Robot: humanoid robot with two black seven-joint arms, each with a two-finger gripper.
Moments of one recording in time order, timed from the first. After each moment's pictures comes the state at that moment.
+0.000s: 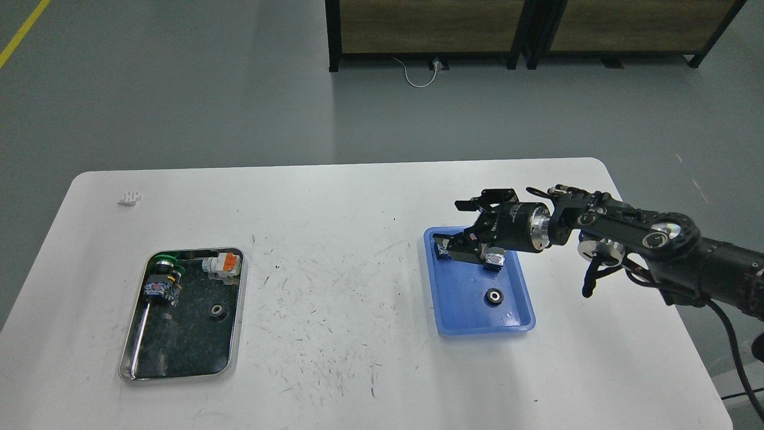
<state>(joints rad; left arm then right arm) -0.77 1.03 -0.36 -0.85 0.26 -0.24 -0.24 1.00 -0.45 0.05 0.89 -0.43 0.32 0.15</state>
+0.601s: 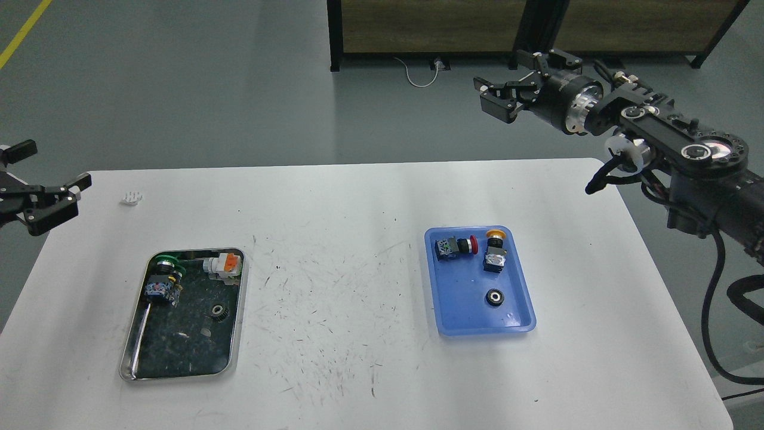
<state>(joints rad) -0.70 0.95 -0.26 -0.95 0.56 -0.38 -0.48 1.10 -0.46 0.30 0.69 -0.43 0.21 0.14</state>
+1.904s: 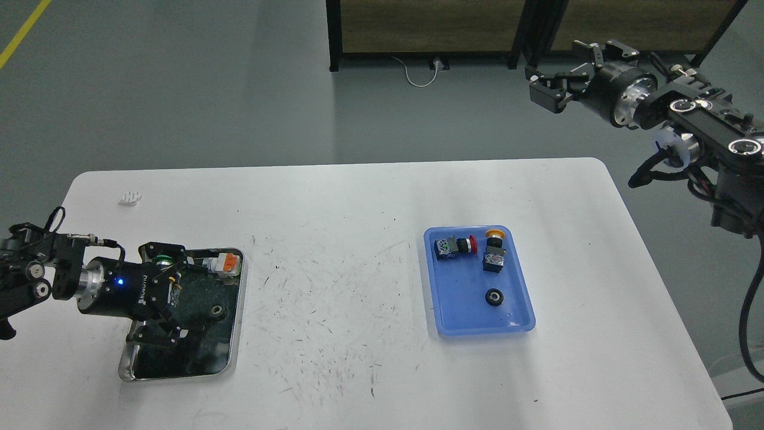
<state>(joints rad) -0.97 0.66 0.22 -0.92 1.19 -0.49 -0.49 1.09 -0.56 0.30 0.67 -0.43 0.21 0.14</state>
